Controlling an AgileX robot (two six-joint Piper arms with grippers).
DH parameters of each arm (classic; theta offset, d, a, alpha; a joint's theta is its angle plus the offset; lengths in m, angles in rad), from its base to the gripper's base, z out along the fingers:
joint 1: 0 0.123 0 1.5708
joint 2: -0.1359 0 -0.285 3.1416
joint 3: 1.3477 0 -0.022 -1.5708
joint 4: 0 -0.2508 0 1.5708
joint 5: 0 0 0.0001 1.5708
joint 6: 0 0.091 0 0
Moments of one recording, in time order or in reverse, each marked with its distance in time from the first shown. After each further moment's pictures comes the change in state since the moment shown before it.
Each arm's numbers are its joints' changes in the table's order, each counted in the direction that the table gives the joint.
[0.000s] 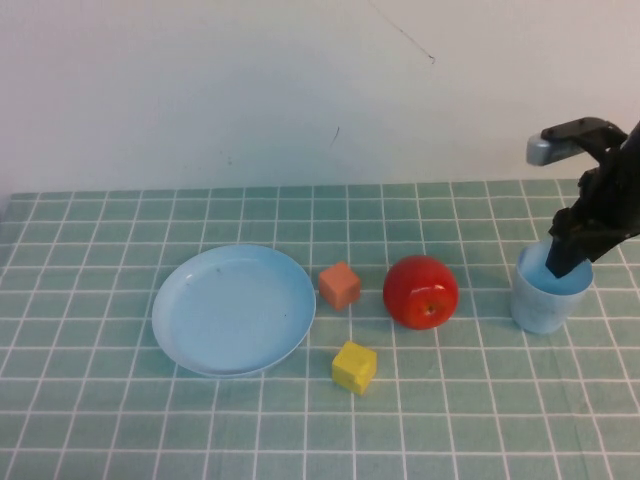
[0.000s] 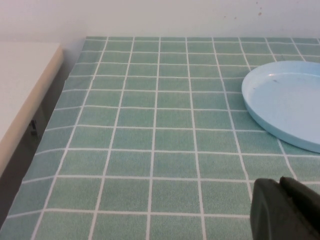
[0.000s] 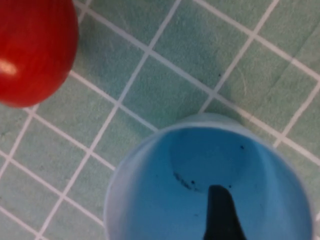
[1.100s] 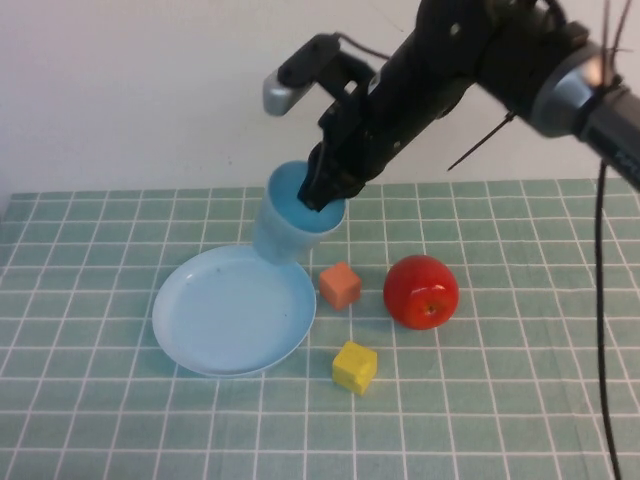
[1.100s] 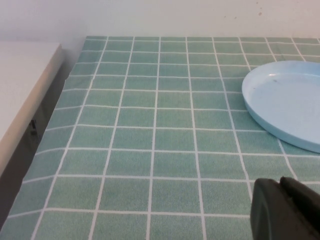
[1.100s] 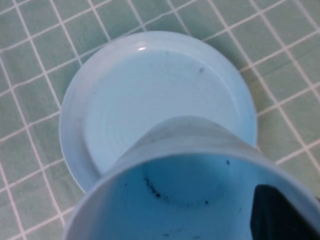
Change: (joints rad) right arm 0.456 -0.153 -0.548 -0.141 -0.014 -0.062; left arm 0.000 0.000 0.000 0.000 0.000 0.000
